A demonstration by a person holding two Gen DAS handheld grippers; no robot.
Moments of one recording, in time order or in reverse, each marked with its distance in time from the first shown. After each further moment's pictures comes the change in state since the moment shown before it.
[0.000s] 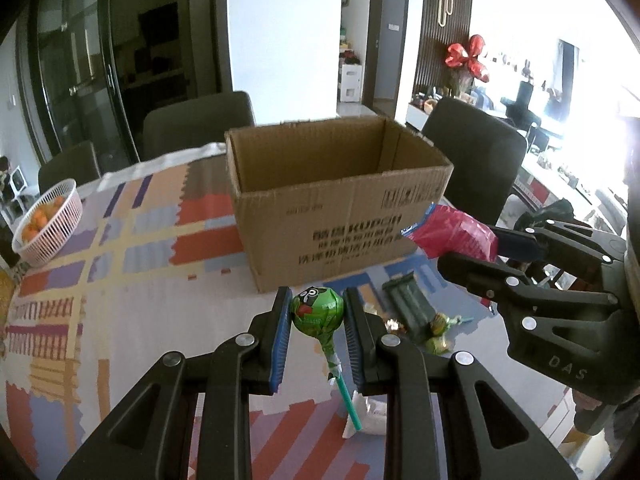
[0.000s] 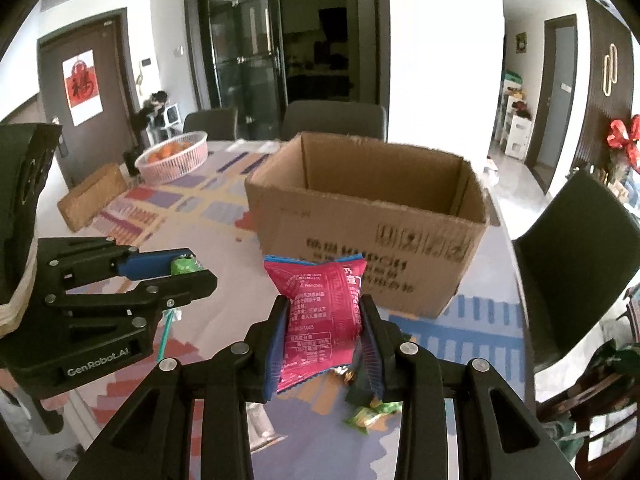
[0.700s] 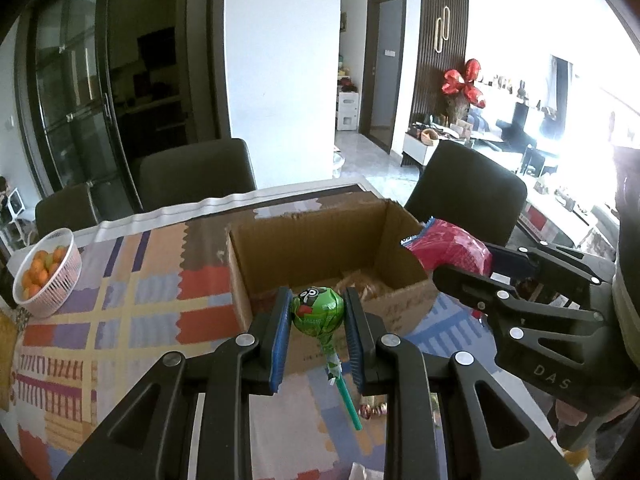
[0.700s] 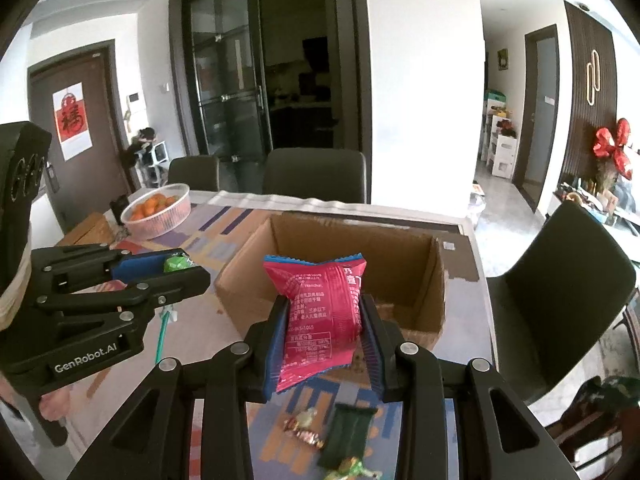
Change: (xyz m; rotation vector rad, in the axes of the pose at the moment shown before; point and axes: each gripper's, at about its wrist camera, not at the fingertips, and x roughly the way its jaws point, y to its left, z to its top) left arm 0.002 0.011 0.093 0.001 -0.088 -0.011; right arm -0.009 -0.031 0.075 0.042 -0.105 -0.032
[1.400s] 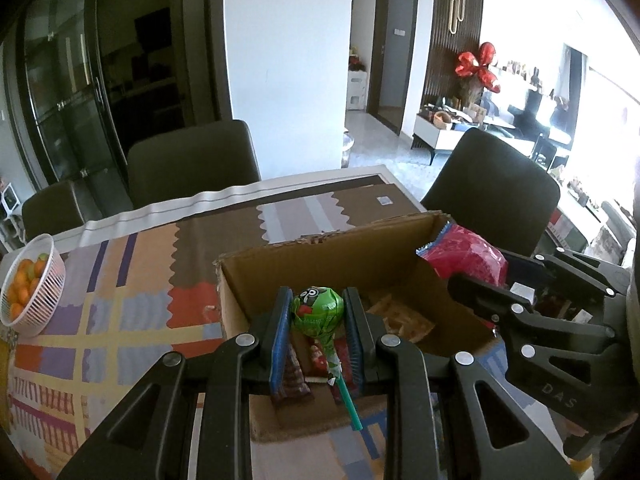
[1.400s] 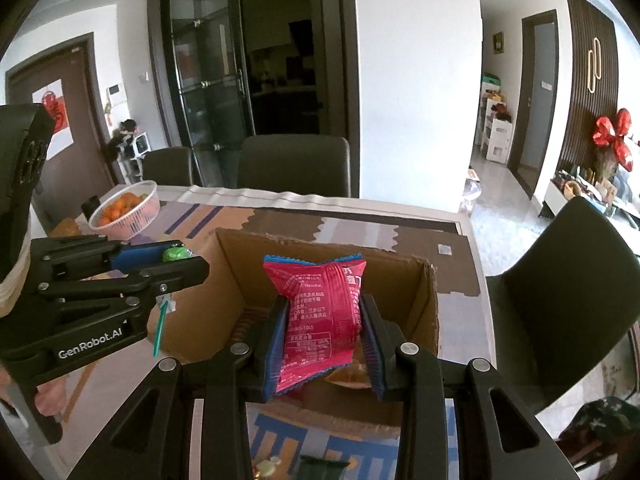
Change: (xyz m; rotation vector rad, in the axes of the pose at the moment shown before) left arm 0.092 0.015 0.040 -0.006 0.086 0.019; right arm 0.083 -0.039 0.031 0.018 0.072 -0.030
